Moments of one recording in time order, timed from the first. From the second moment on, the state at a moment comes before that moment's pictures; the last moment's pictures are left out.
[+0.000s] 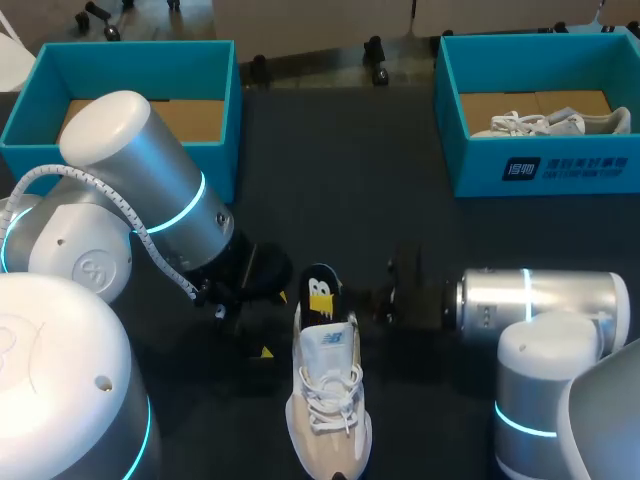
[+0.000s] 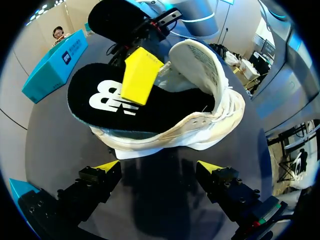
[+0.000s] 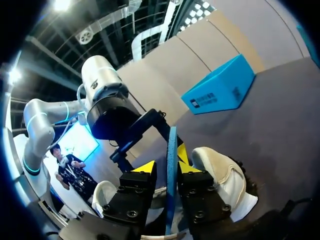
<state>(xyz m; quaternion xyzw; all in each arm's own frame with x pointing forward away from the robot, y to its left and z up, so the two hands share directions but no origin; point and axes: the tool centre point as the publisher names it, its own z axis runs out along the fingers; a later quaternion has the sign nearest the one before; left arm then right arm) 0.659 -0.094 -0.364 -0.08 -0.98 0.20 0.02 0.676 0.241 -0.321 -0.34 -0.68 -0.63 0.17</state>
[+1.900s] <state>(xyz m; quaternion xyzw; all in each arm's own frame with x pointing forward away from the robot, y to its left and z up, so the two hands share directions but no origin) 0.659 -0.094 -0.364 -0.08 -0.98 0.20 0.02 0.676 0.233 -0.333 -0.40 -0.66 -0.61 0.18</state>
